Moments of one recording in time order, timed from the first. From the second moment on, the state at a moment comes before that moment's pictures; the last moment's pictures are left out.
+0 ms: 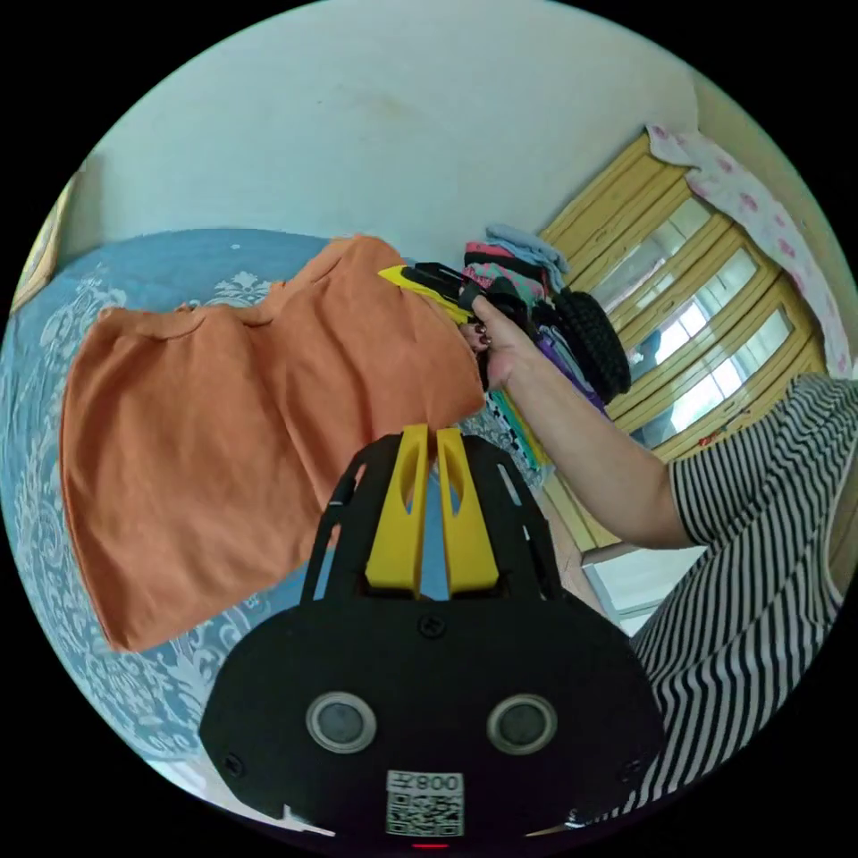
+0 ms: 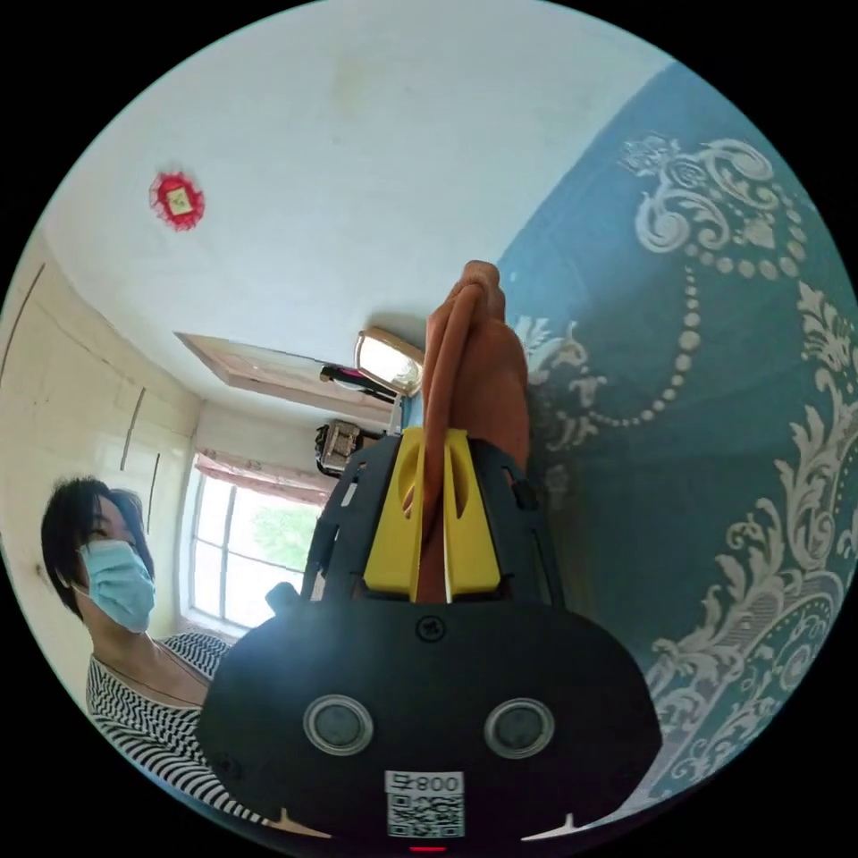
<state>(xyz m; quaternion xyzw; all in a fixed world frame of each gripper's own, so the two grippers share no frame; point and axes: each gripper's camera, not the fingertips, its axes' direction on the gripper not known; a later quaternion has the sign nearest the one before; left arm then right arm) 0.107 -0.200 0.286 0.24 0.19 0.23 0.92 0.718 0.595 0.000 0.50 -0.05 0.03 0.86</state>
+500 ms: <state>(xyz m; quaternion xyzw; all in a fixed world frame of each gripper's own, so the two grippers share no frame) -0.121 -0.135 0.197 0.30 0.41 -0.05 0.86 0.482 0.433 0.026 0.40 0.07 -0.01 0.91</state>
